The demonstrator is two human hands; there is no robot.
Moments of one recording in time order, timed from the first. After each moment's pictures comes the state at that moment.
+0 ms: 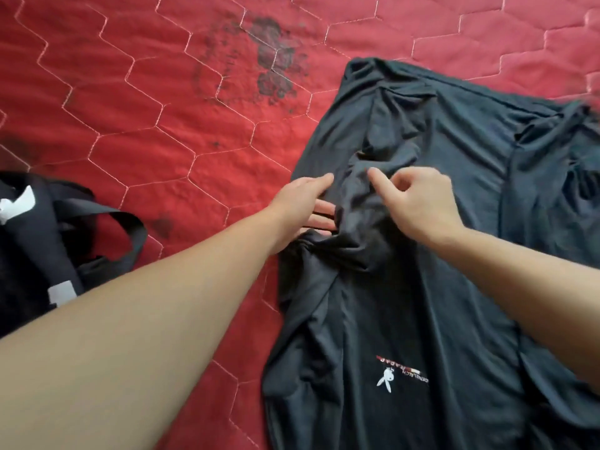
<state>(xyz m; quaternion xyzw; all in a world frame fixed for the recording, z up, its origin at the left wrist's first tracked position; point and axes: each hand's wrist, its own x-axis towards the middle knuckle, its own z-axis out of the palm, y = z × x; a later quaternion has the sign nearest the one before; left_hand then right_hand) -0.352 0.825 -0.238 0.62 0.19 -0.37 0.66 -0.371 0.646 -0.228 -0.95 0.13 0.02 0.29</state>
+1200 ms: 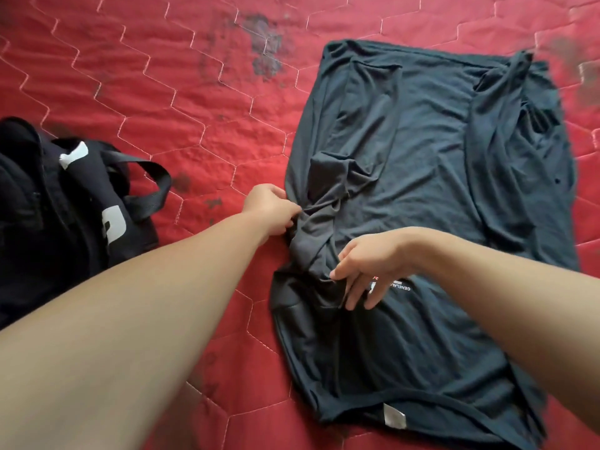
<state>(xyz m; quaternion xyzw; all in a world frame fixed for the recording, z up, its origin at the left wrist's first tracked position) -0.439 0.860 -0.239 0.81 0.22 -0.26 0.47 -0.501 0.685 -0.212 -0.64 0.09 0.65 0.40</state>
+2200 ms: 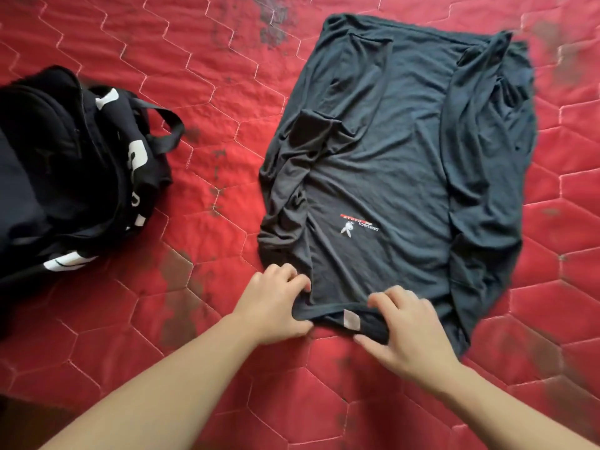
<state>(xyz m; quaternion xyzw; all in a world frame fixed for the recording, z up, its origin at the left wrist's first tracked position) -0.677 0.868 -0.214 0.94 -0.21 -0.25 0.12 -0.742 0.624 -0.208 -0.97 -0.08 0.15 0.15</state>
